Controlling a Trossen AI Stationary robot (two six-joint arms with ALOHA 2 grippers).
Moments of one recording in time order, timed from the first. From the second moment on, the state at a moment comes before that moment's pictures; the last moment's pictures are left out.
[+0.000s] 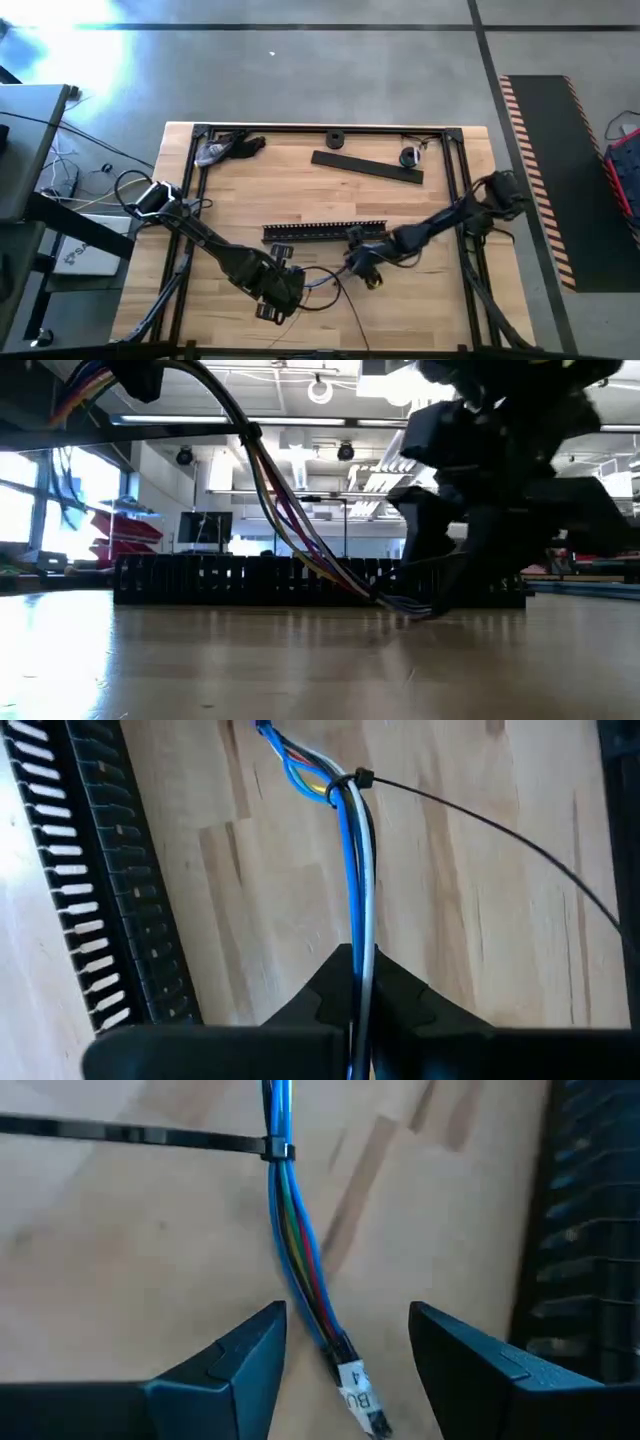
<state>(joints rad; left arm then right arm) -0.58 1.87 1.64 -1.10 -0.22 -0.35 0.31 1.80 0.87 -0.03 0.04 -0.17</state>
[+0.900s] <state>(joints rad) -0.58 1.79 1.61 -1.20 -0.49 -0.40 0.39 1.39 0.87 -0.57 0.28 0.03</state>
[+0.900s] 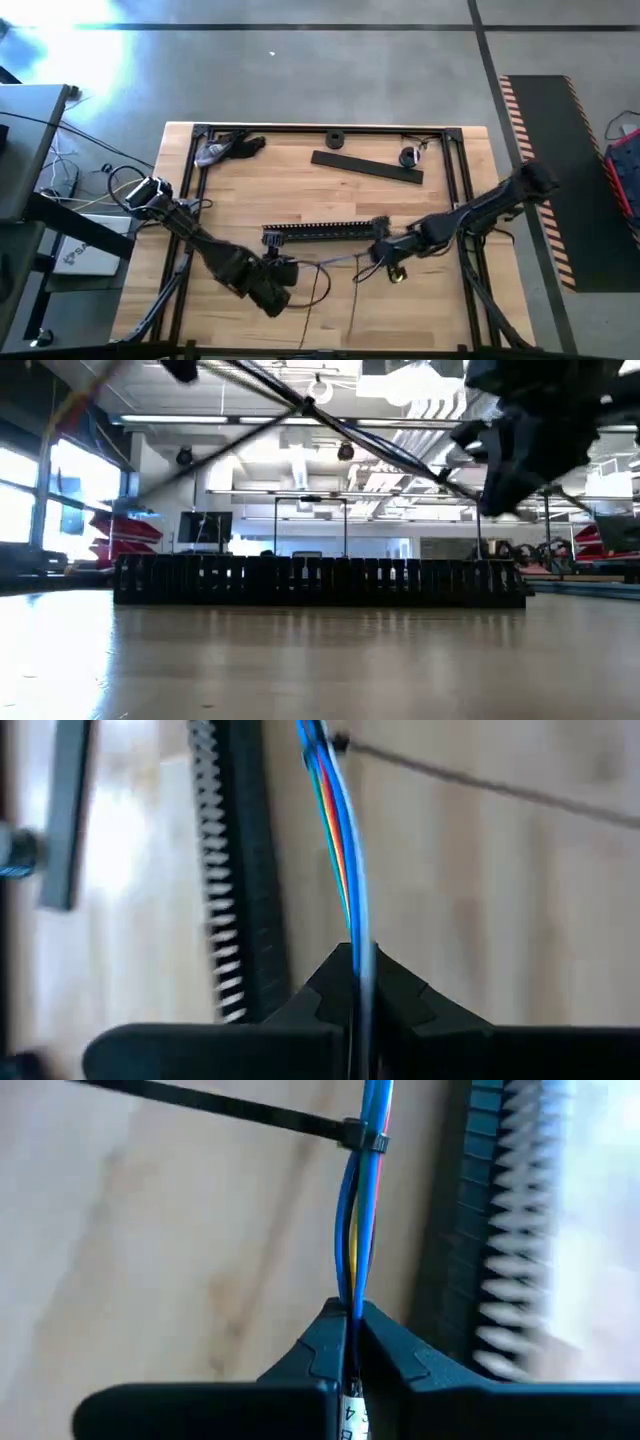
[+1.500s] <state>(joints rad) -0.45 1.79 1.32 -1.19 -0.41 -0.29 0.19 1.50 0.87 -0.46 0.21 0.02</state>
